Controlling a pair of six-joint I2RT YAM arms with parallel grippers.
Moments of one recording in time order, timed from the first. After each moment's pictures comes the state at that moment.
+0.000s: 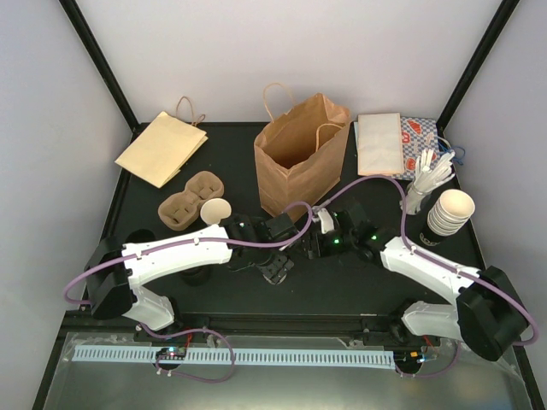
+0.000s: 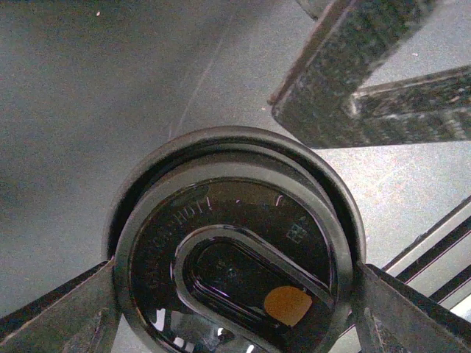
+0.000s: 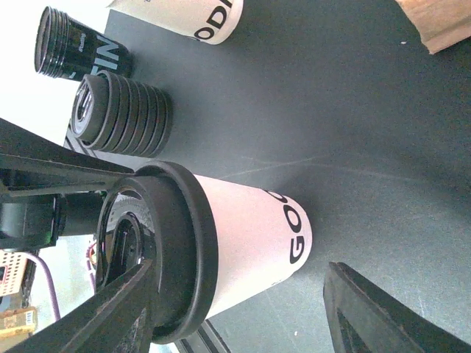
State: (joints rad) left arm -1.11 1.47 1.16 -0.97 -0.10 -0.36; right arm 0.67 1.21 0.64 -0.22 -0.57 0.56
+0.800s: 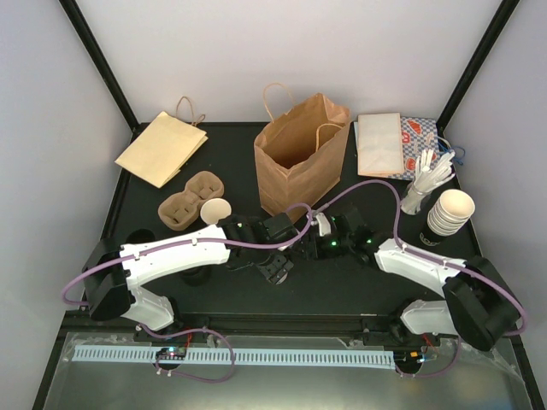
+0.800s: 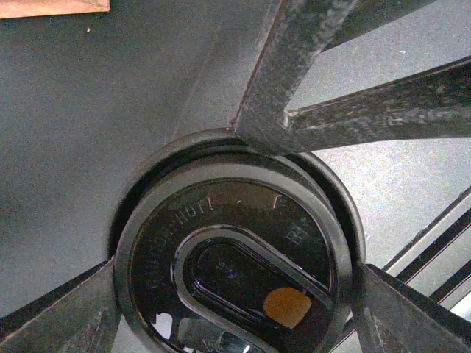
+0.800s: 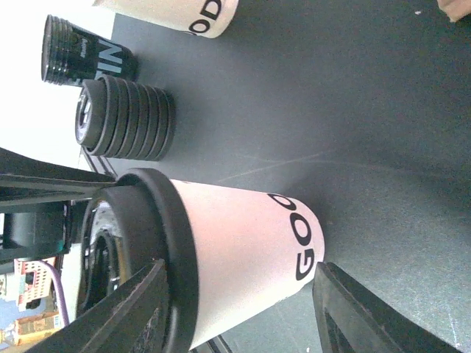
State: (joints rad) left arm -1.10 1.45 1.14 -0.93 -0.08 -0.29; right arm 0.67 1.27 0.57 -0.05 -0.62 0.66
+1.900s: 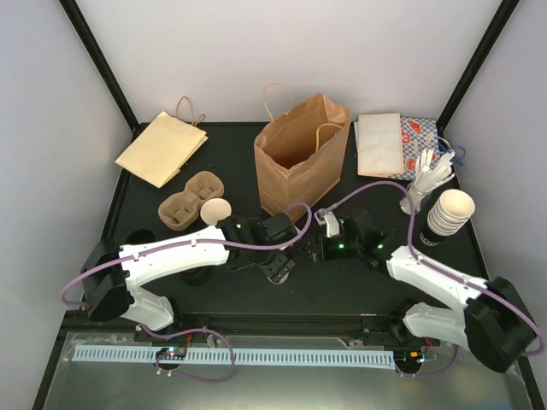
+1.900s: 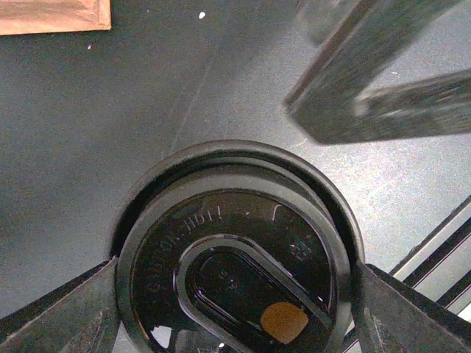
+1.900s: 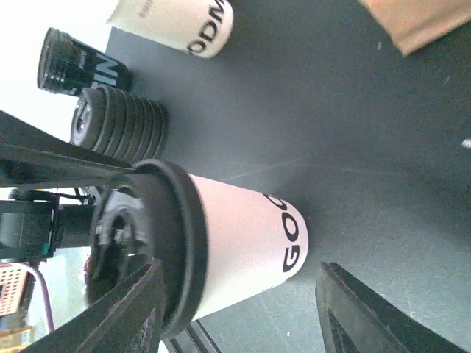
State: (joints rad) left arm -1.10 1.44 1.12 -0.88 -0.08 -0.30; right arm 0.67 1.17 0.54 -0.10 -0.55 0.62
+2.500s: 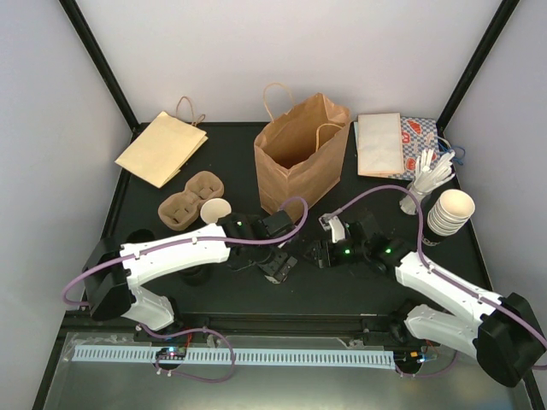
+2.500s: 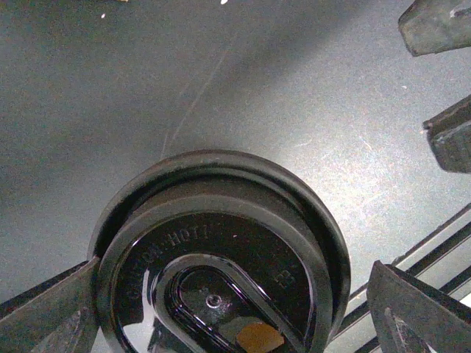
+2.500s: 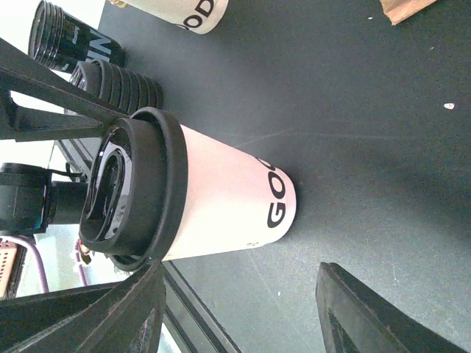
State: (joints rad) left arm -1.09 1.46 1.14 -0.91 -0.08 -0.43; right arm 0.67 1.03 0.55 -0.29 -0.53 0.57
